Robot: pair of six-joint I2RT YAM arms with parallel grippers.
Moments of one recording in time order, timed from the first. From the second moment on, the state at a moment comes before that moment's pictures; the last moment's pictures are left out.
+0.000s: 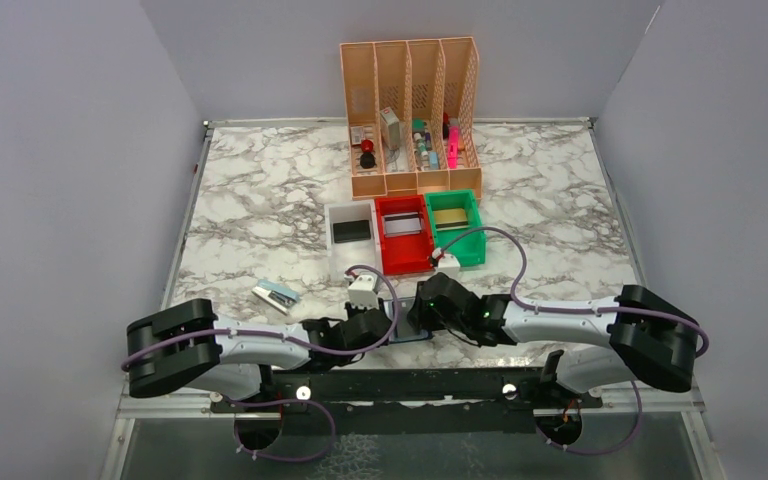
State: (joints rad) left arm -1.27 1.29 0.37 0.17 -0.54 -0.94; right arm 1.09 1.35 0.55 -0.01 0.28 0.86
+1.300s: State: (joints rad) left arm -1.12 1.28 0.13 0.65 -0.30 -1.01; right arm 1.09 1.39 0.51 0.15 0.22 0.88
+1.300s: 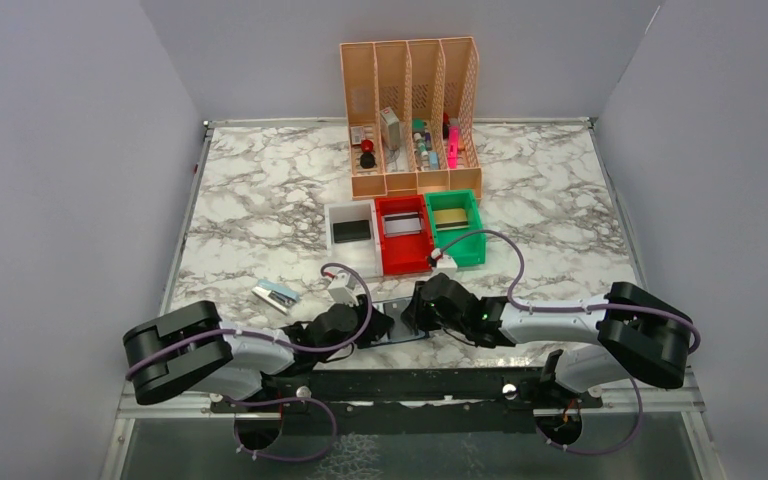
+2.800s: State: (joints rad) left arm -1.04 1.25 0.02 0.77 -0.21 -1.07; right arm 1.08 1.40 0.51 0.13 0.25 0.94
